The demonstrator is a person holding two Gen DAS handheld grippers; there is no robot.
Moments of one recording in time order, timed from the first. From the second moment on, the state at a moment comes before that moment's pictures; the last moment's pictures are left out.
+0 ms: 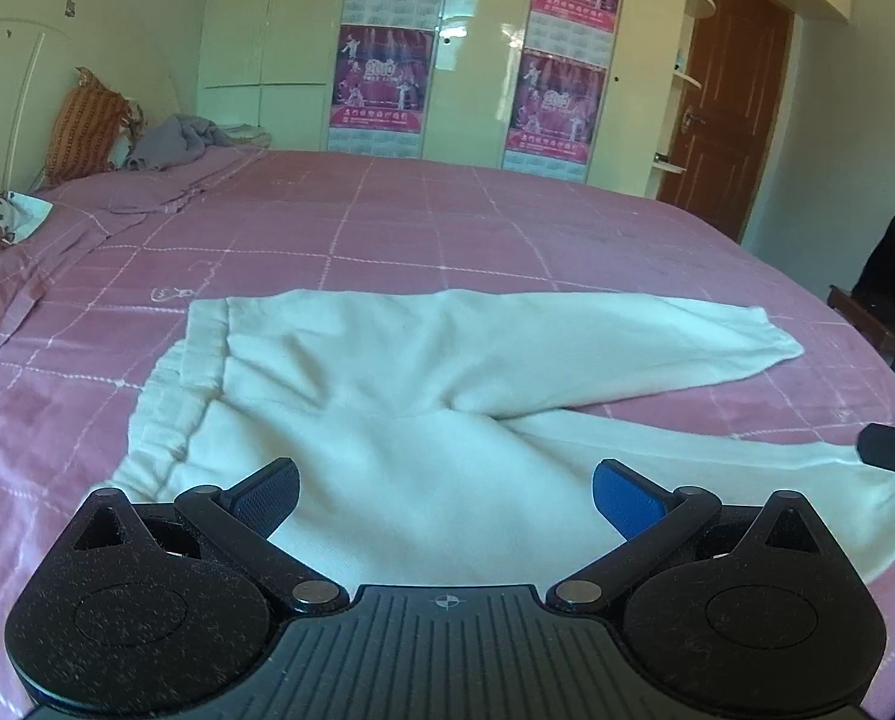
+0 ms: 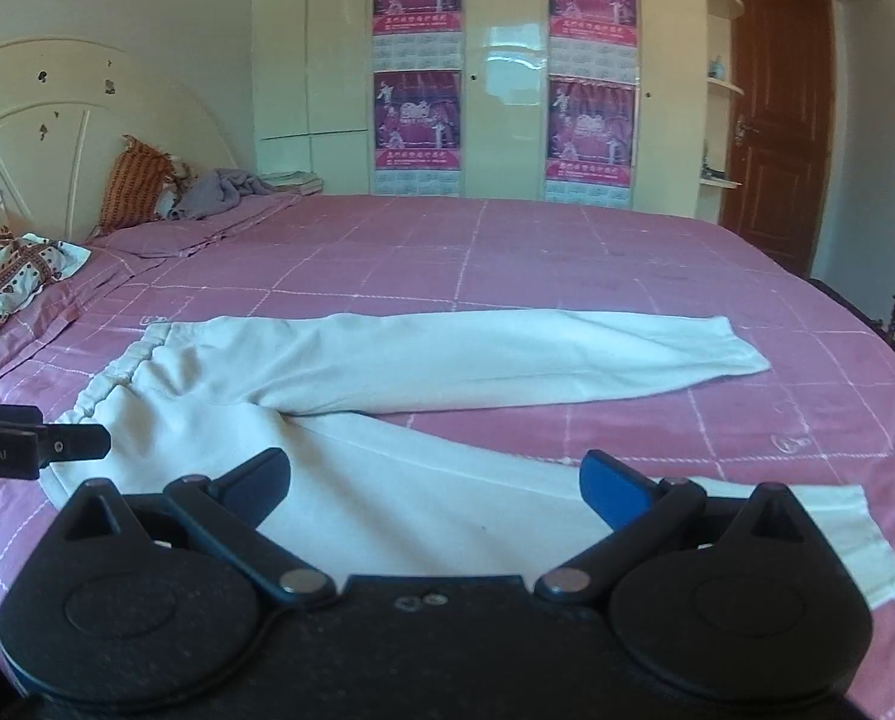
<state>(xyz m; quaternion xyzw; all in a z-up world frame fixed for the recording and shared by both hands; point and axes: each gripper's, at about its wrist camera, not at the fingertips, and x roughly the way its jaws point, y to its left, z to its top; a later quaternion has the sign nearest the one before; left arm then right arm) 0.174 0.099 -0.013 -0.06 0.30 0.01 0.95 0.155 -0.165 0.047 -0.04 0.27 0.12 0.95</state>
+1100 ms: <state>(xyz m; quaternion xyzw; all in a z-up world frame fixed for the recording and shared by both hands) 0.484 0.333 -0.129 -0.06 0.40 -0.08 0.91 0.551 -0.030 -0.051 -0.19 0.36 0.34 0.85</state>
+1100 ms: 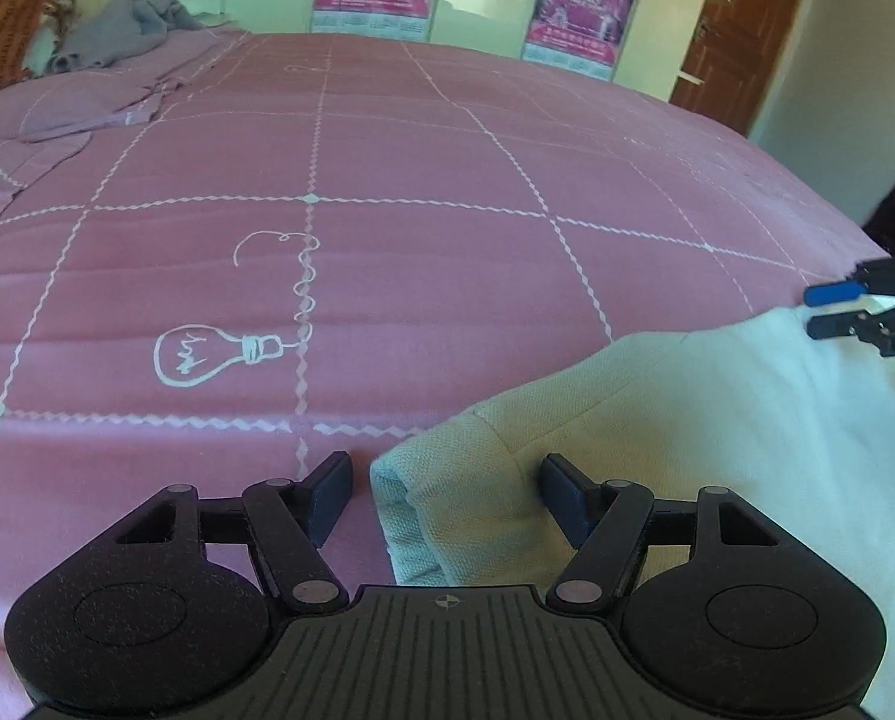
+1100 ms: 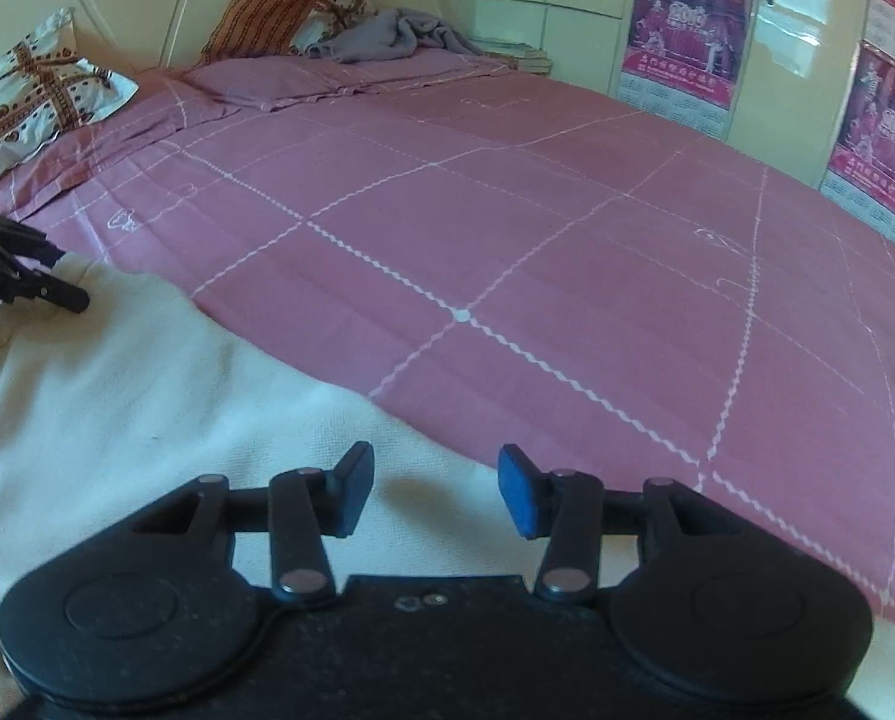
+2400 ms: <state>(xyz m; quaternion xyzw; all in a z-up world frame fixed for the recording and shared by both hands) 0.191 0.228 -0.073 0.08 0.28 -0.07 0.95 0.279 -0.124 -0.041 -0.17 0.34 0.27 0.88</state>
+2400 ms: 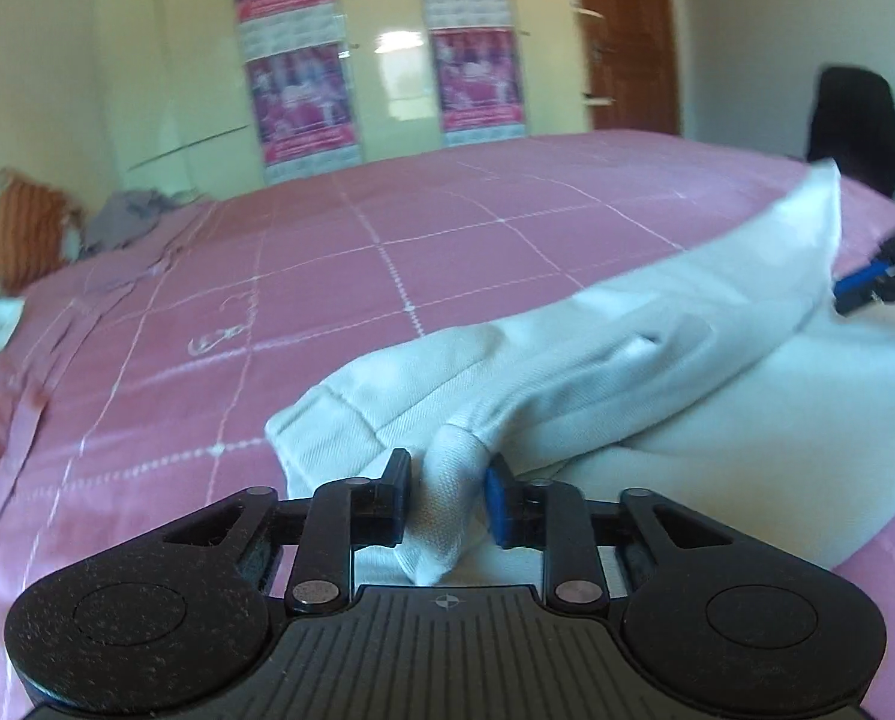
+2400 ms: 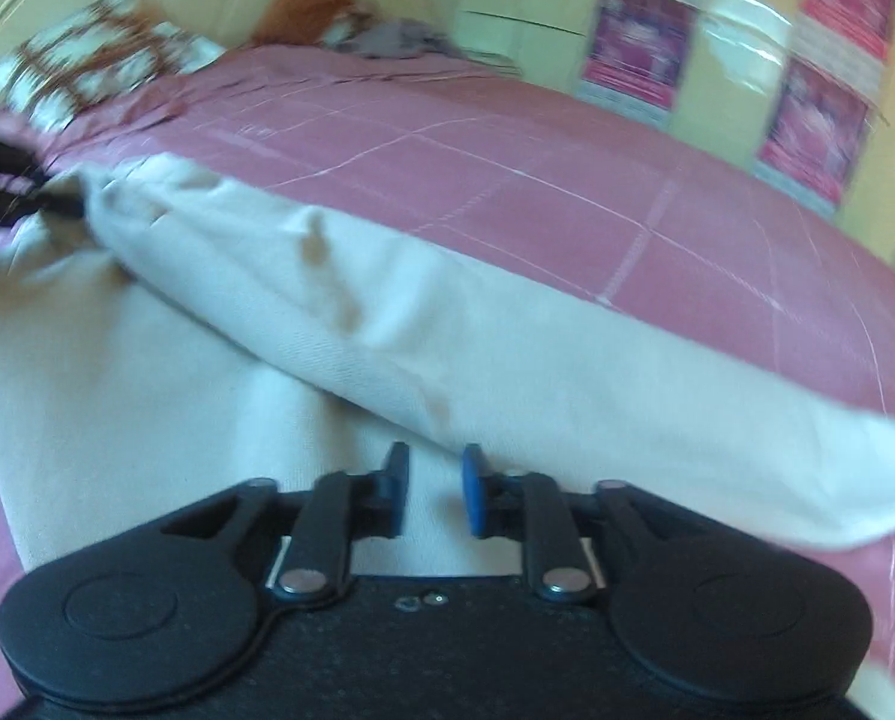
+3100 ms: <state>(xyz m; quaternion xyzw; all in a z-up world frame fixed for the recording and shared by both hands) 0.201 0.267 -0.098 -0.45 0.33 0.02 0.83 0.313 -0.193 -0.049 0.23 0.43 0.15 0.86</state>
